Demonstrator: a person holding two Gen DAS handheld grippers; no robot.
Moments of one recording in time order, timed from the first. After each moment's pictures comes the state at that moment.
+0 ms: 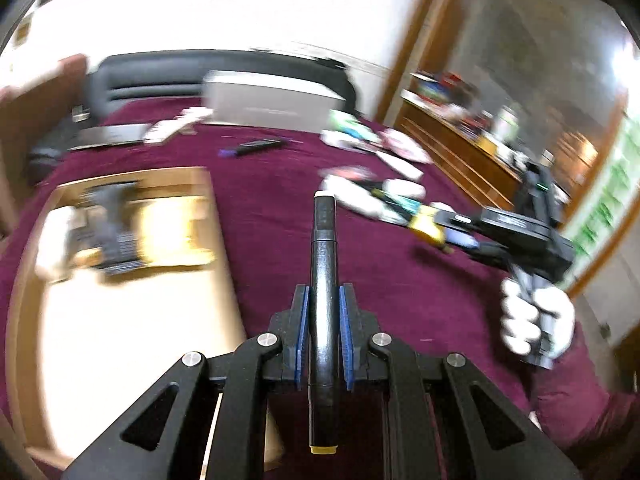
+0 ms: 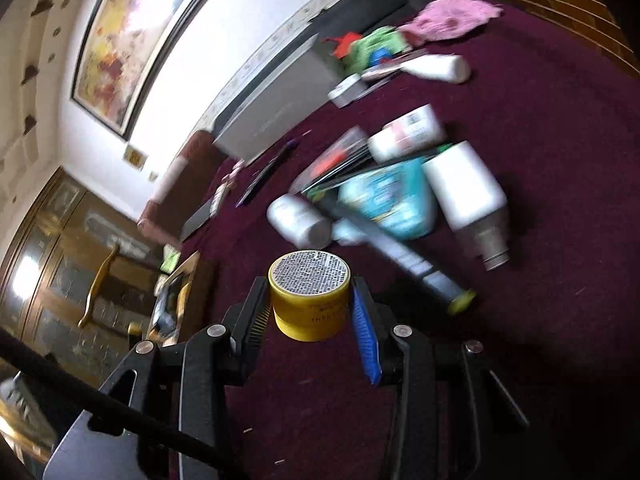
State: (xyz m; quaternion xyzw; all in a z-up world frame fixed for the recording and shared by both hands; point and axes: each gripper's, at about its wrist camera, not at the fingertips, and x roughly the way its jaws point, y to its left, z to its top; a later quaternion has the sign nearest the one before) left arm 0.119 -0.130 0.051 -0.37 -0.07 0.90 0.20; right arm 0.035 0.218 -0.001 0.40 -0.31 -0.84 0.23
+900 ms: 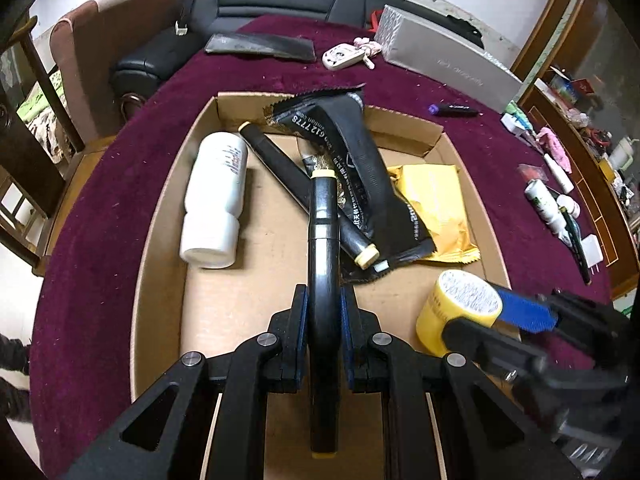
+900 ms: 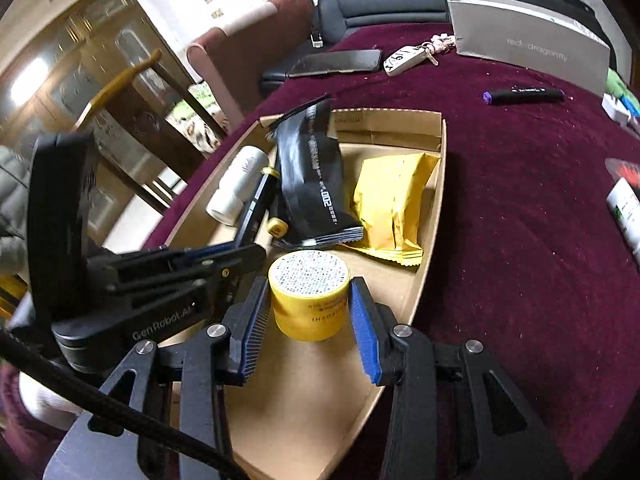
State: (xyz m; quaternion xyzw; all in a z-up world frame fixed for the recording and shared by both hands) left arm 0.032 -0.253 -0.015 -0.51 -0.09 0.86 0.04; right arm 0.030 -0.092 -0.005 0.48 -0.01 -0.82 0.33
